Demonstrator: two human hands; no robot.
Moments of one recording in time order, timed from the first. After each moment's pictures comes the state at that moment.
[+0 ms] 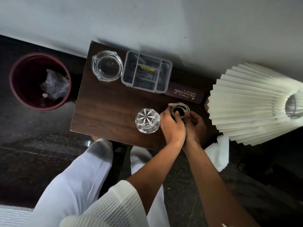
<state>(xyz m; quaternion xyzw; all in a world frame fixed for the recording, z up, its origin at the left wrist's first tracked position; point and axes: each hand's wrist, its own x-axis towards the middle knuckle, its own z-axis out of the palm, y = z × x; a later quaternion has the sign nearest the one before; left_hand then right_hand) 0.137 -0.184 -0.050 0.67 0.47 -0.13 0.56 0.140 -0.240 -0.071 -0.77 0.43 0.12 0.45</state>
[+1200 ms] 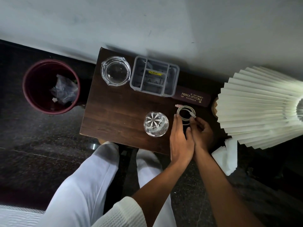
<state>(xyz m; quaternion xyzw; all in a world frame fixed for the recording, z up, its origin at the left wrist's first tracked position) 0.095 -0.183 -0.043 0.74 0.32 -0.17 0.57 0.128 -0.252 -0.084 -0.80 0.37 0.14 0.44</state>
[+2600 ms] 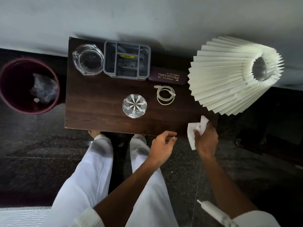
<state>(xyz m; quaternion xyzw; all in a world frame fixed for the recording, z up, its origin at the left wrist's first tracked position) 0.017 -0.176 -0.039 0.64 0.28 -0.39 0.61 0.055 -0.347 -0.056 -0.92 0.30 0.18 0.18</state>
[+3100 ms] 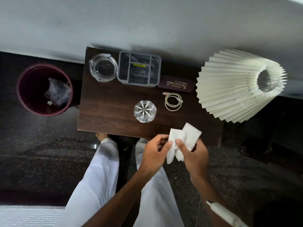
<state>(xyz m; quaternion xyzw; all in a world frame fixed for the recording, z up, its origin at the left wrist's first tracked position) 0.013 -0.128 0.005 0.62 0.32 -0.28 0.66 0.024 -0.266 0.014 -0.80 0.35 0.19 0.44</state>
